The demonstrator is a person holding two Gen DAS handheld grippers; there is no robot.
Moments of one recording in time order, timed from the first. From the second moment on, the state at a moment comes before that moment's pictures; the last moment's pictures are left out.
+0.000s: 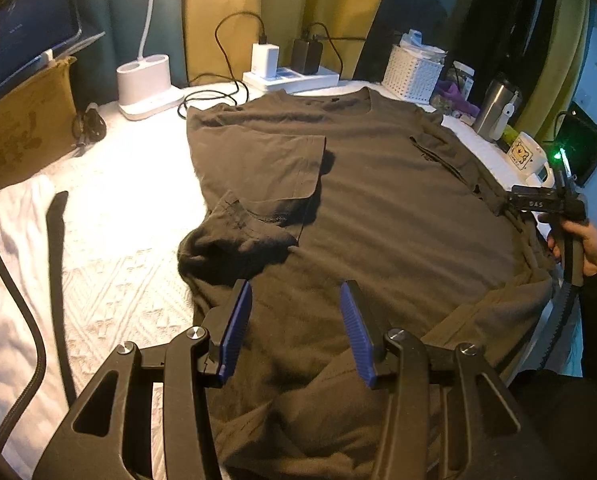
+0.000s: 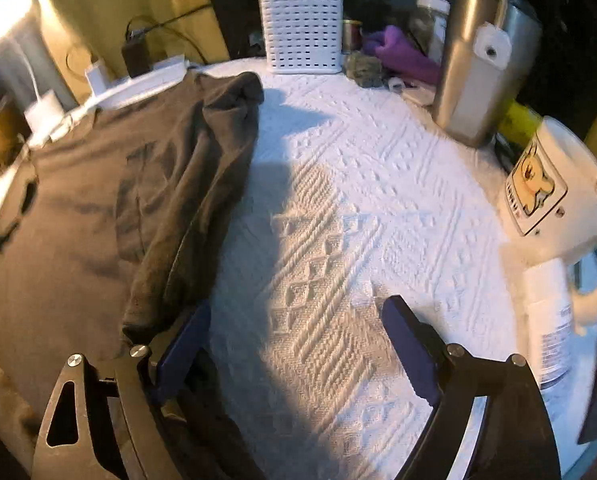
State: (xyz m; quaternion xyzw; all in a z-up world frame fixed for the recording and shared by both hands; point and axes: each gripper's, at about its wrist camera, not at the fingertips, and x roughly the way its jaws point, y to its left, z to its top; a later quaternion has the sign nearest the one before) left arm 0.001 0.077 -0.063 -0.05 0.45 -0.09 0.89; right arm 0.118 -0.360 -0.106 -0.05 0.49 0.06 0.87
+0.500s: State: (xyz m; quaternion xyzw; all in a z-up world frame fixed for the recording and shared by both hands) left arm -0.039 0.097 -0.064 -0.06 0.45 -0.09 0.89; right arm 0.036 -0.352 -0.057 -0.05 0.42 0.06 0.90
